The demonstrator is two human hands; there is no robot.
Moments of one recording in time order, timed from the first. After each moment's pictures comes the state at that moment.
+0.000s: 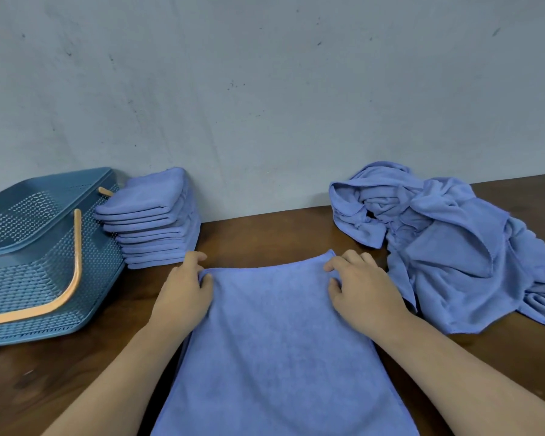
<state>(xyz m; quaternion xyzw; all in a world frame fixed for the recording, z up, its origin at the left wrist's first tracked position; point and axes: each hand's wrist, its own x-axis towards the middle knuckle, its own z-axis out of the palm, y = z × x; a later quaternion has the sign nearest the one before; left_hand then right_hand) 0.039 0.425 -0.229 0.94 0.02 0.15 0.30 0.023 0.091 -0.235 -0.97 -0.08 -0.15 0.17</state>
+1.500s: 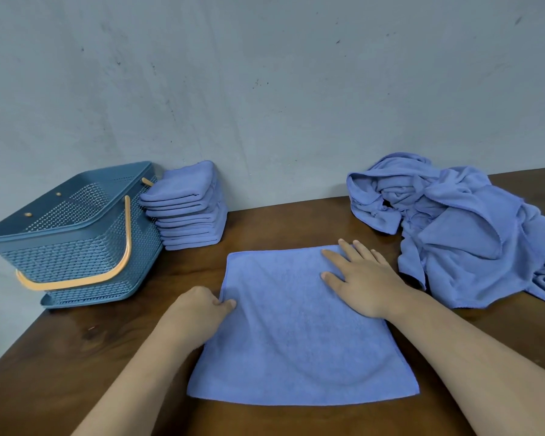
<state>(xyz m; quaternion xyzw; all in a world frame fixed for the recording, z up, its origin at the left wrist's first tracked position) -0.064 0.416 -0.190 0.95 0.17 -0.05 0.24 0.013 0.098 -0.227 -0.98 -0.14 0.05 0.12</state>
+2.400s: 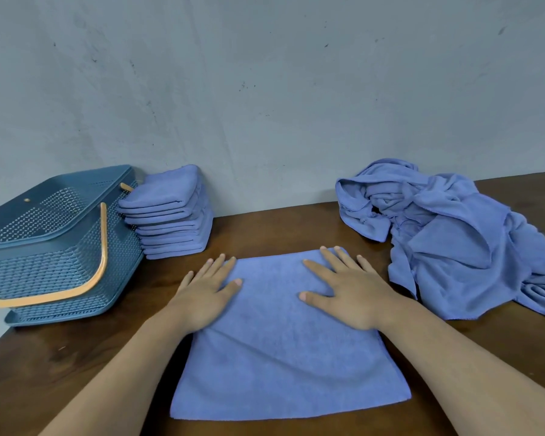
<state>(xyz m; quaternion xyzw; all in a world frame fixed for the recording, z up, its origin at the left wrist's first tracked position) 0.022 0.426 -0.223 0.99 -0.03 -0.07 0.14 0.018 0.098 -0.228 -0.97 -0.18 0.06 0.12</state>
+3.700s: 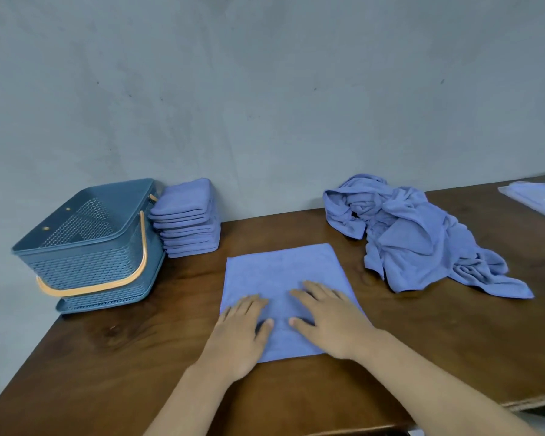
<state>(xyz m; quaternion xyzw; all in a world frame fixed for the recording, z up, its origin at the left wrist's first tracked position) -0.128 0.384 -0.216 0.98 -0.13 0.01 0.18 -0.108 0.141 -0.209 -0.97 -0.19 0.05 0.14</state>
